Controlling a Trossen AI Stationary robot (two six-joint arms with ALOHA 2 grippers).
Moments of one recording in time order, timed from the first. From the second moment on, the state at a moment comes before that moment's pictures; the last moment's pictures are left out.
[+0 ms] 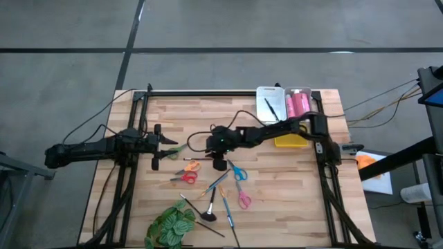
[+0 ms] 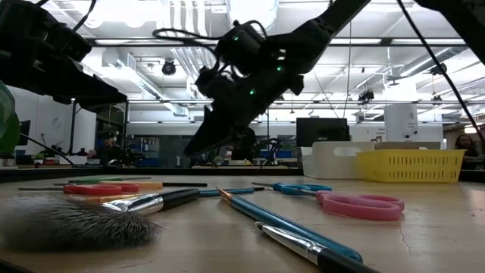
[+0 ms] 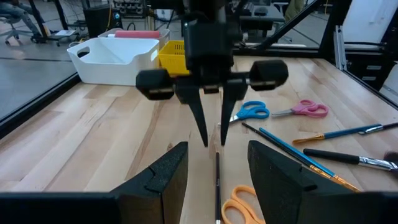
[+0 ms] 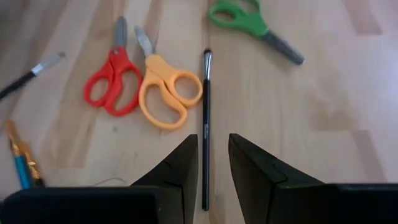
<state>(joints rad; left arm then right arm) 0.14 0.16 0.06 -0.14 0.09 0.02 -0.08 2.12 1.36 0.03 -0.18 0.03</state>
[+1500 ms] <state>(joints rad) 0.14 0.17 0.06 -0.14 0.09 0.02 -0.05 2.19 1.38 -0.05 -0.10 -0.01</state>
